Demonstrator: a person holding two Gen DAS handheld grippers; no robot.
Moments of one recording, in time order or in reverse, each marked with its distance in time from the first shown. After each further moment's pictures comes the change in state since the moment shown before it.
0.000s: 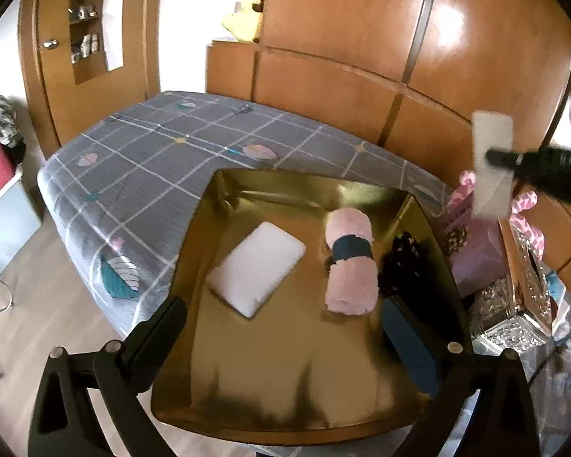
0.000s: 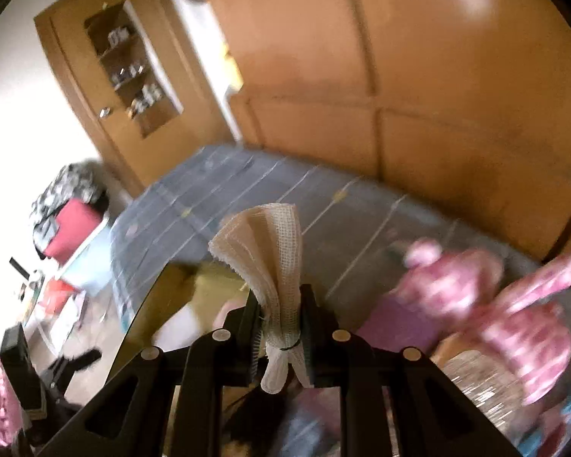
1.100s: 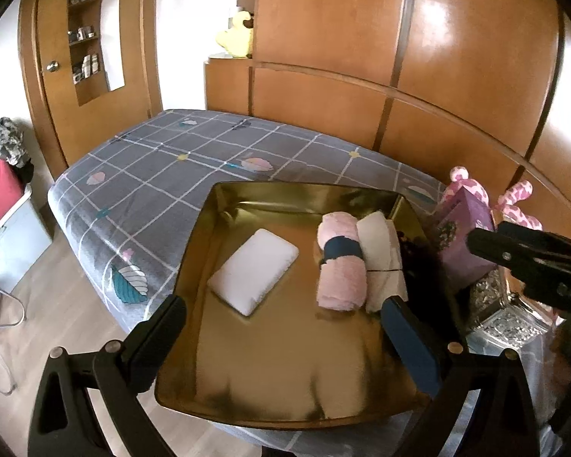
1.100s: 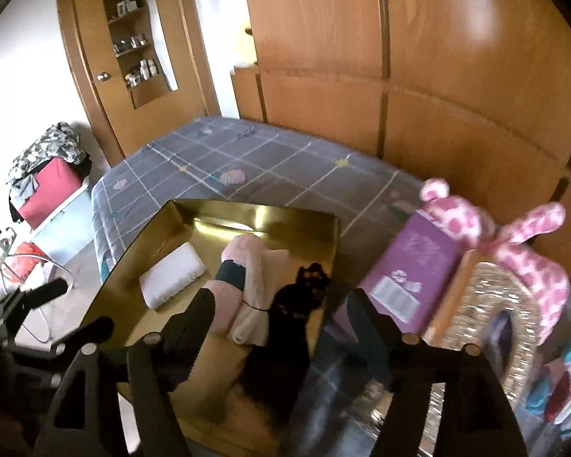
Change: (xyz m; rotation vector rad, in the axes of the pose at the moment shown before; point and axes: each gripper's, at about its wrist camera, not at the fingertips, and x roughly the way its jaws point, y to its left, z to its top) left arm -0.020 -0.019 -0.006 0.052 -0.044 0.038; right arm -0.012 0.047 -0.082 -0.110 -0.044 -0.165
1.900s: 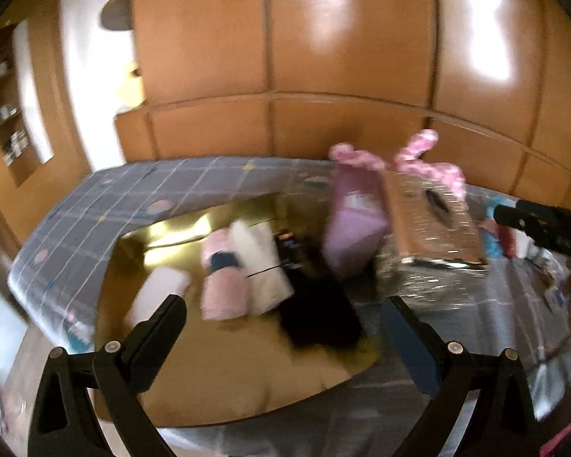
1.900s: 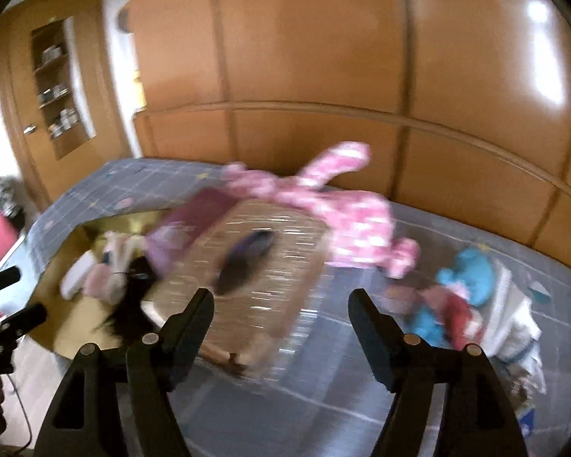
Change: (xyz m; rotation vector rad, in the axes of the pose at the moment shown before) left arm -0.032 -0.102 -0.019 0.305 -0.071 -0.172; right arm -0.104 -0.141 -0.089 0.222 -0.112 -0.288
